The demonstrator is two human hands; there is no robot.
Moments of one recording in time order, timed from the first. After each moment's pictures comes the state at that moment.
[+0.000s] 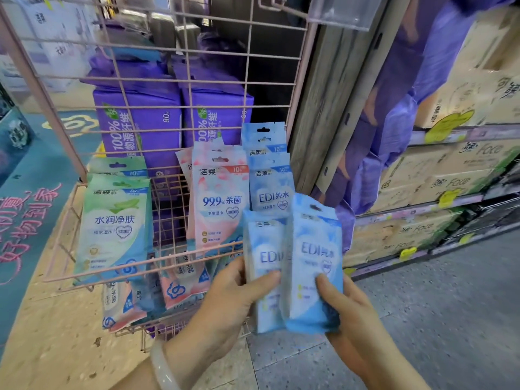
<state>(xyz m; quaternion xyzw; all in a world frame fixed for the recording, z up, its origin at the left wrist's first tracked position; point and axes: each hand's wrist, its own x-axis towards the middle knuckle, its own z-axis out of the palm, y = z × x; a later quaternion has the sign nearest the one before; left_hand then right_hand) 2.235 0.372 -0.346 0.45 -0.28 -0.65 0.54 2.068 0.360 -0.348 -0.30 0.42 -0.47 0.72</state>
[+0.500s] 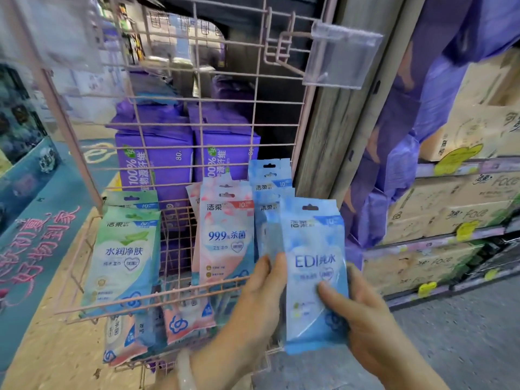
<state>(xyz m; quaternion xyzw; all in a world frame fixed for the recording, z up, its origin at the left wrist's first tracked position) 2.207 0.348 -0.302 0.41 -0.33 -0.62 0.58 2.068 0.325 -0.306 -0.43 0.37 -0.46 0.68</state>
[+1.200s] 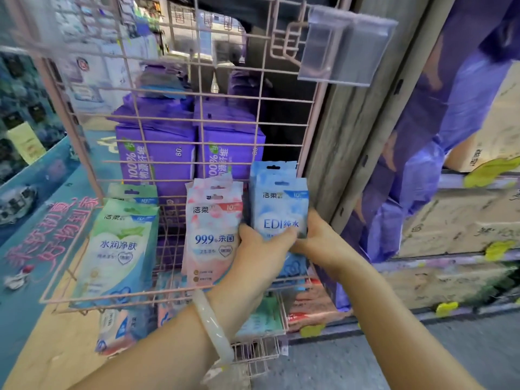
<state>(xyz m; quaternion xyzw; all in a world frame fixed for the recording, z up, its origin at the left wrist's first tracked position) 2.202 0.276 -0.281 0.67 -0.30 -0.43 0.52 2.101 0.197 -0.297 -0.69 0.36 -0.29 0.55</state>
